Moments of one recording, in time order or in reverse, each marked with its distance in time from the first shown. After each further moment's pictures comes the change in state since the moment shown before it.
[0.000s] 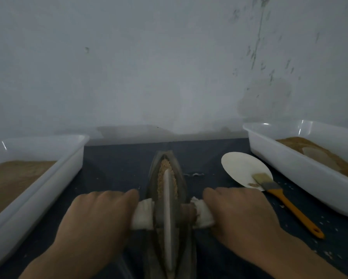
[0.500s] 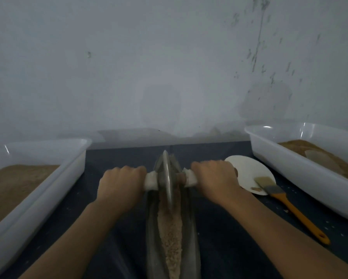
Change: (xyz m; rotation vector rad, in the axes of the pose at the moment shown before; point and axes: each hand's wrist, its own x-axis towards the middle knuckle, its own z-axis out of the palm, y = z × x) left_hand 0.070 -0.024 0.058 0.108 -0.021 -0.198; right_hand 0.084 0.024 0.054 -0.062 -0.136 0.097
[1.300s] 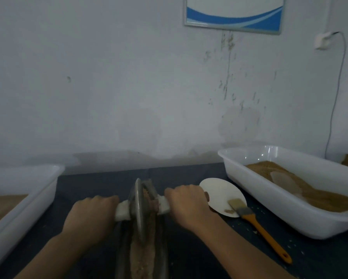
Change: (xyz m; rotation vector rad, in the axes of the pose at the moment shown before) left_hand 0.000 -0.007 -0.002 -0.120 -0.153 -0.003; right_hand 0.000 -0.004 -0.014 0.060 -0.064 -0.038
